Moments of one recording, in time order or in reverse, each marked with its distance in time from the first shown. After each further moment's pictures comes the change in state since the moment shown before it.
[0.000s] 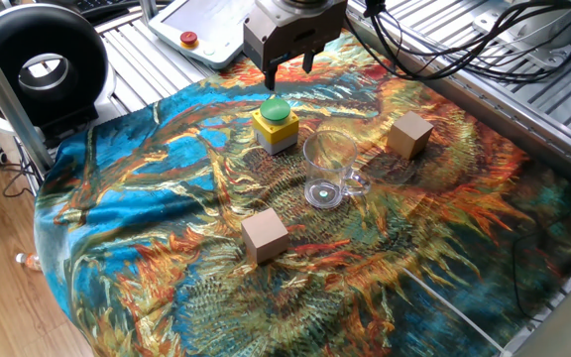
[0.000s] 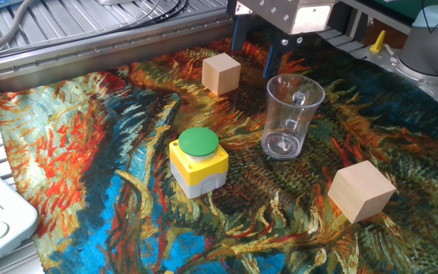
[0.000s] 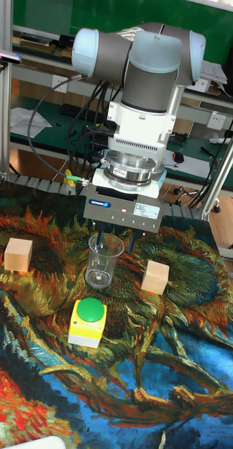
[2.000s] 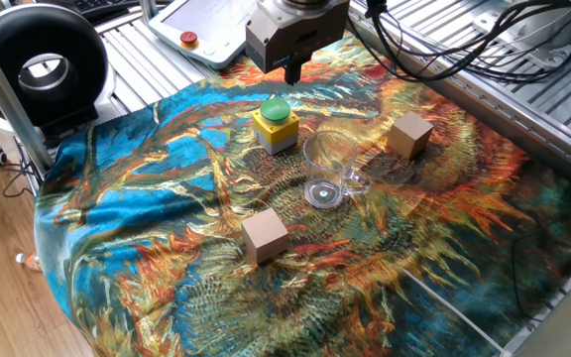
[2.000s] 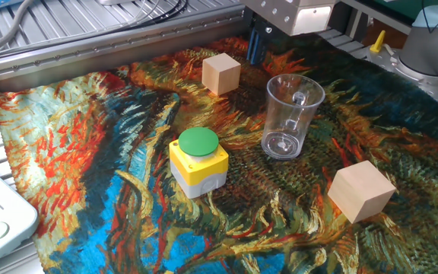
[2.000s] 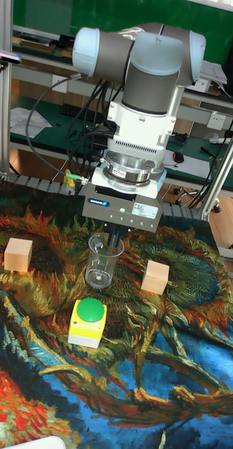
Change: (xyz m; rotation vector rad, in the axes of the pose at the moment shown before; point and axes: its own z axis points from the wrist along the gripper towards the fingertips) arm 0.009 -0.005 0.001 0.021 0.034 0.002
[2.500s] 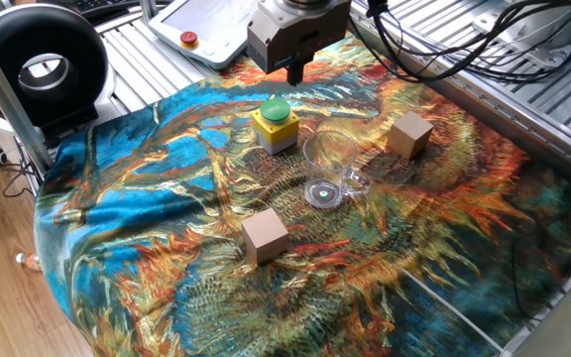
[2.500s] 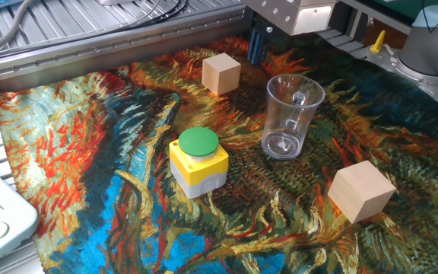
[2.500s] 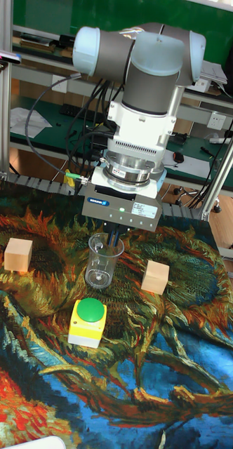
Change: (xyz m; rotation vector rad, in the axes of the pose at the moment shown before) arm 0.004 -0.001 0.000 0.005 0.015 0.001
